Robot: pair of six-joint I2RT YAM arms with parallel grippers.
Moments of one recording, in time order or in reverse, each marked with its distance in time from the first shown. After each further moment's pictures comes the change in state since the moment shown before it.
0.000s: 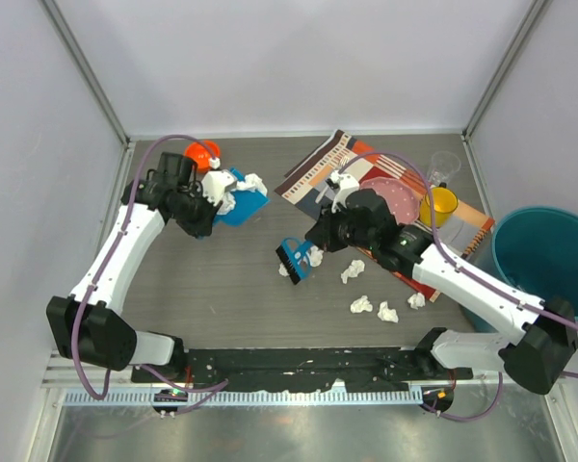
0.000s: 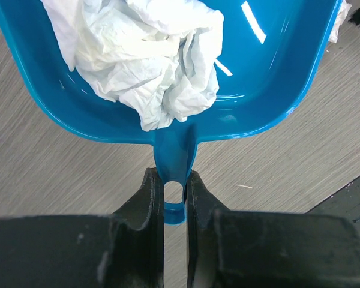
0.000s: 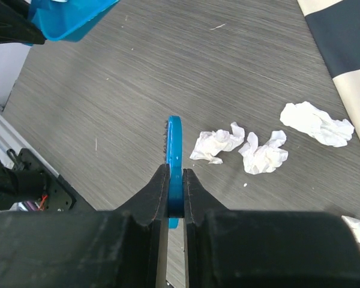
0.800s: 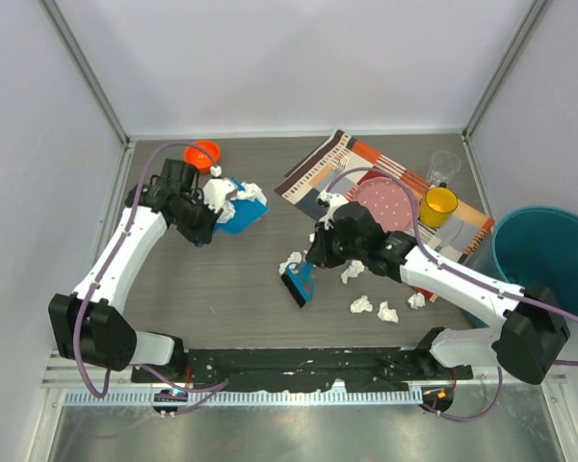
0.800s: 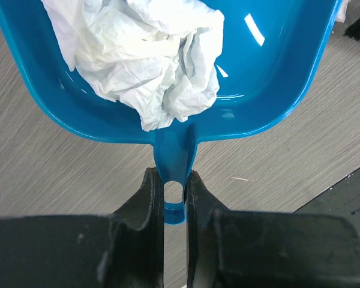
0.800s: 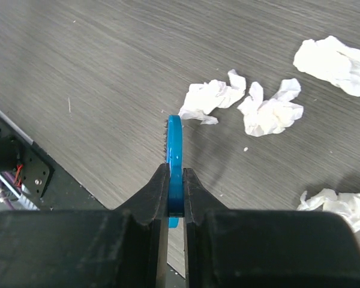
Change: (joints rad) left arm 0.000 -0.002 -0.057 0.003 -0.006 -0.001; right arm 0.024 0.058 -0.088 -0.016 -0.056 0.021
